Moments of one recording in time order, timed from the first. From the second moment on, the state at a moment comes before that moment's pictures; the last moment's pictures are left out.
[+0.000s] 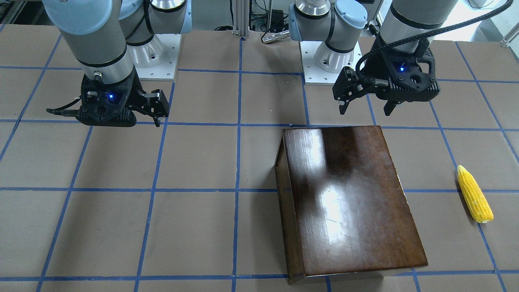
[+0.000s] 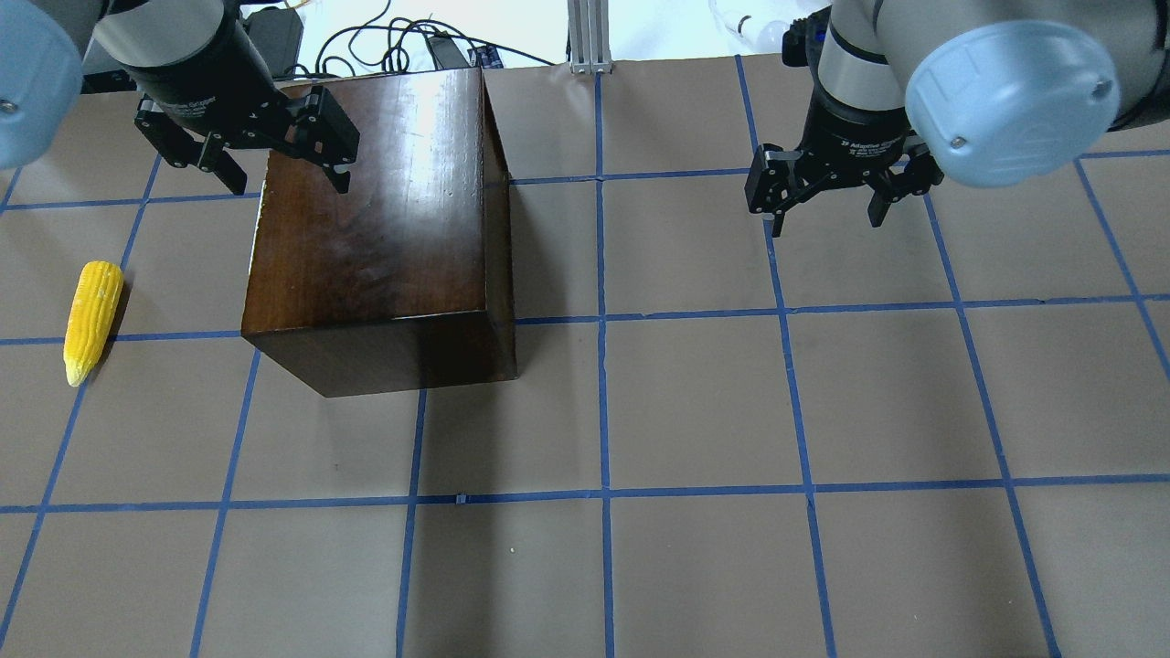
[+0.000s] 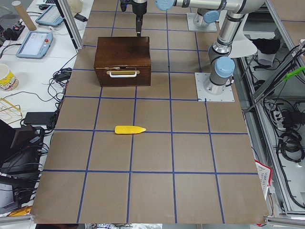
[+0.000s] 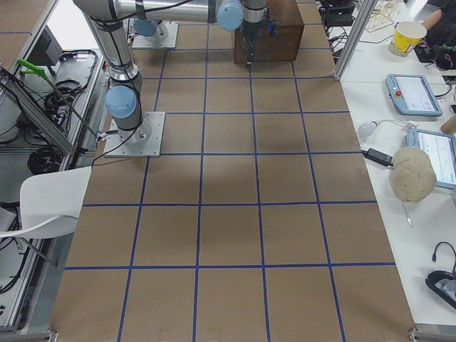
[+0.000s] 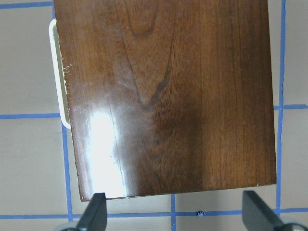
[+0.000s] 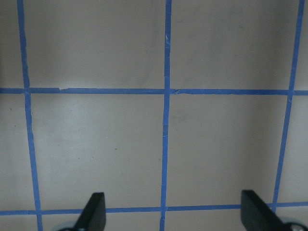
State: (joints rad) left arm -1.55 -1.61 -1.48 -1.57 1.59 0.04; right arm 1.65 -1.48 1.58 -1.62 -1.64 0.06
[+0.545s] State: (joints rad) left arm -1.44 -1.62 -1.47 -1.57 1.58 0.13; right arm 1.65 -1.48 1.58 -1.62 -1.64 0.06
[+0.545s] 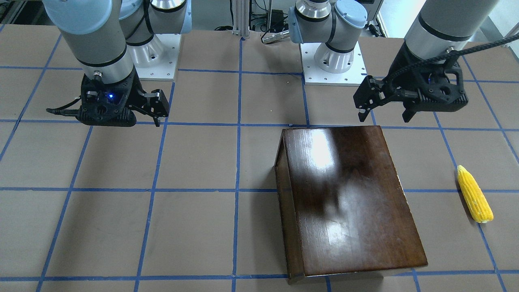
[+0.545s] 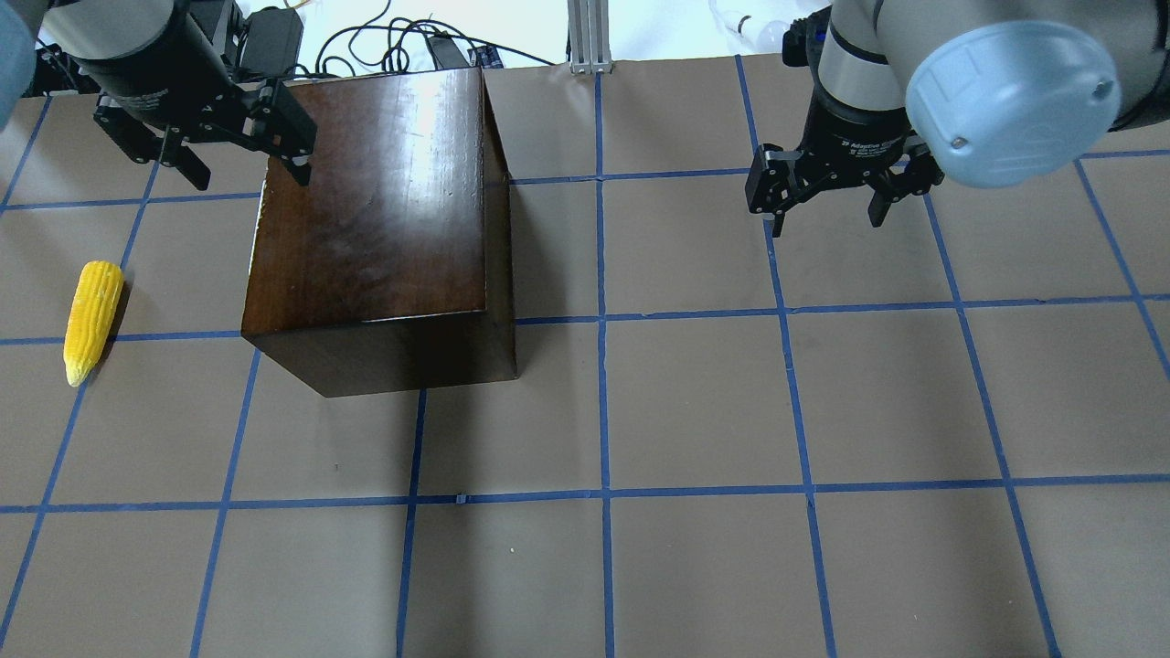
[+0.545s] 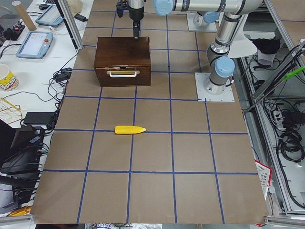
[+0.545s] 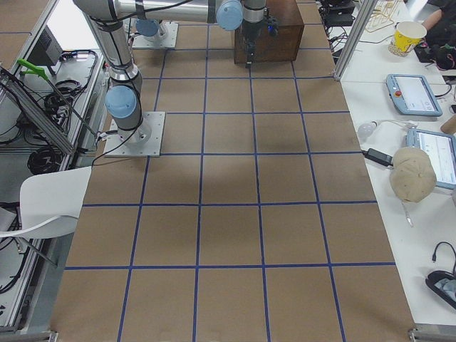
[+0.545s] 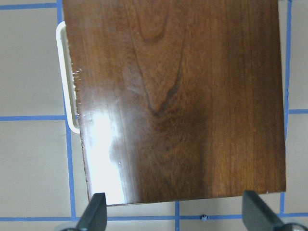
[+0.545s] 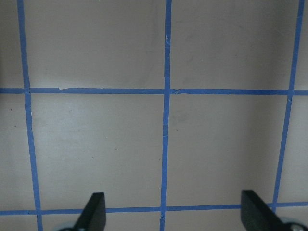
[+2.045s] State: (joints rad) left arm -1.10 -1.88 -1.49 -1.47 1.33 0.42; right arm 1.65 -1.48 1.58 -1.63 -1.64 0.06
